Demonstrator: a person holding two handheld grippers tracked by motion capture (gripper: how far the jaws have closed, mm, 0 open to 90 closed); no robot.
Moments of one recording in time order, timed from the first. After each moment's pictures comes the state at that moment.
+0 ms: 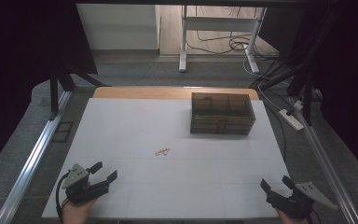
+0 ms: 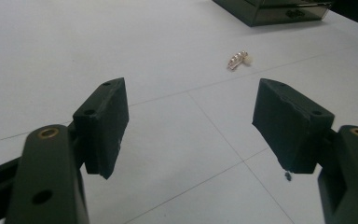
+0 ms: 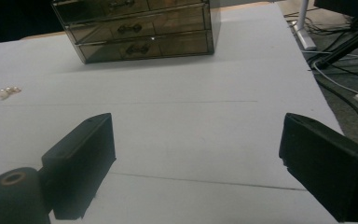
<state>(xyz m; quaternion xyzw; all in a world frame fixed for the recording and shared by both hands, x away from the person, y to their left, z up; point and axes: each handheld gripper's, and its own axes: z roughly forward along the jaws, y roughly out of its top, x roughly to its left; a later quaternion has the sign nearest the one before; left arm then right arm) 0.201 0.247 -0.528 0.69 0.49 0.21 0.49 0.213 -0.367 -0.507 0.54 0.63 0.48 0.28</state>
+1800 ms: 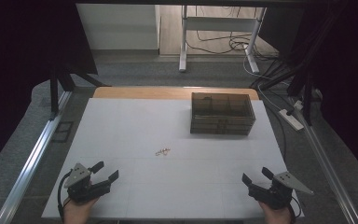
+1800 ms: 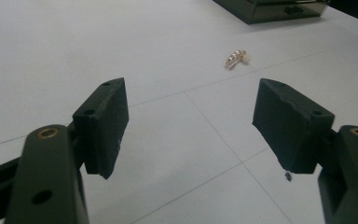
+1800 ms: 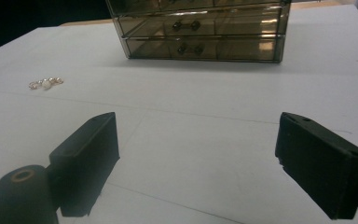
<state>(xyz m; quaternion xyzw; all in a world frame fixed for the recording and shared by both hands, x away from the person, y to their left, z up) 0.204 0.244 -0.527 0.70 0.48 0.21 0.48 0.236 -0.321 -0.505 0.49 0.68 0.49 0.25</state>
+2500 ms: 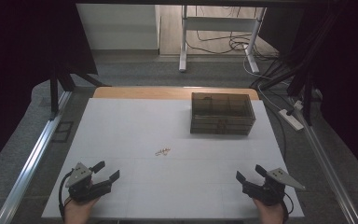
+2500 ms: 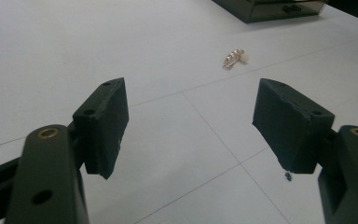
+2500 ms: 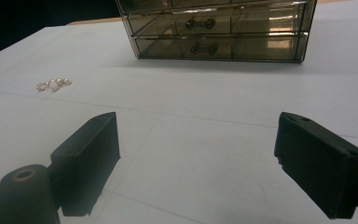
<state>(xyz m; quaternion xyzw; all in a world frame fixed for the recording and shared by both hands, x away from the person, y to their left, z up) 0.205 0.242 -0.528 0.70 0.48 0.21 0.48 0.246 -0.307 -0.508 0.49 0.68 0.50 0.24</state>
